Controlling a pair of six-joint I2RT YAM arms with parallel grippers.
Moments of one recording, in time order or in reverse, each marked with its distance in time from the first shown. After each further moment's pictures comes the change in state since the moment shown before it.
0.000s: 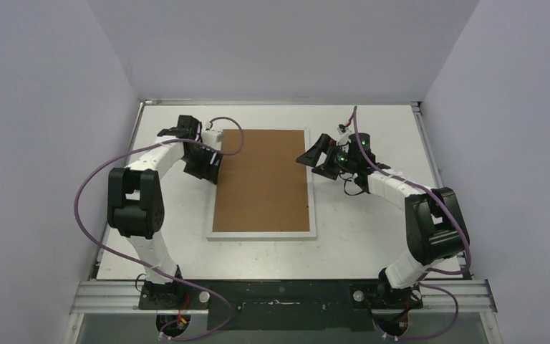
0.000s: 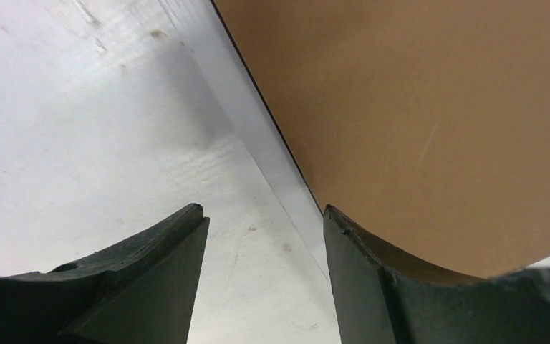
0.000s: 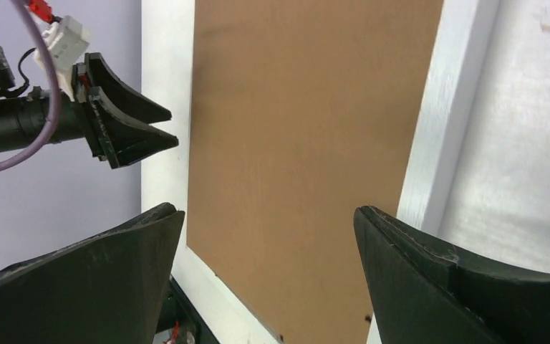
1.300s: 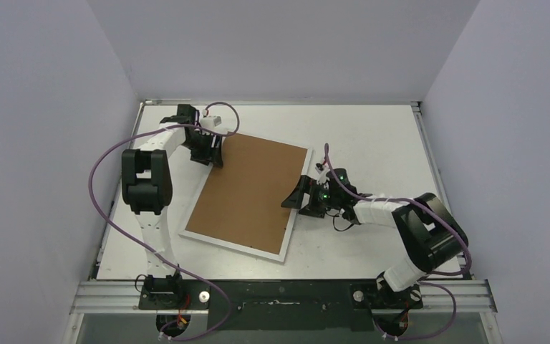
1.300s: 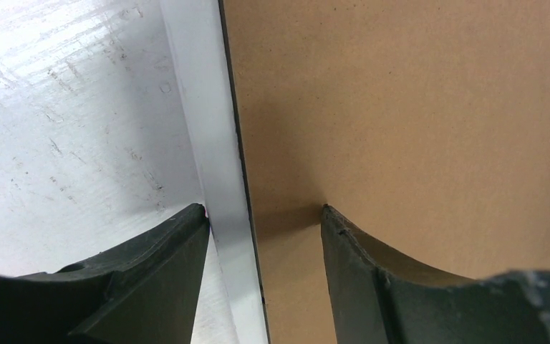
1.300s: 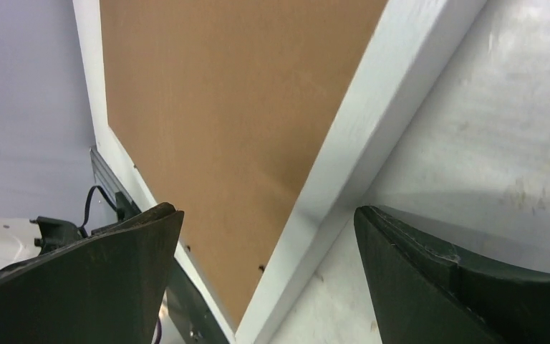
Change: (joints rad) left arm 0.075 0.309 0.336 0.014 0.192 -0.115; right arm 0.209 0.029 -0.245 0.173 0.071 0.037
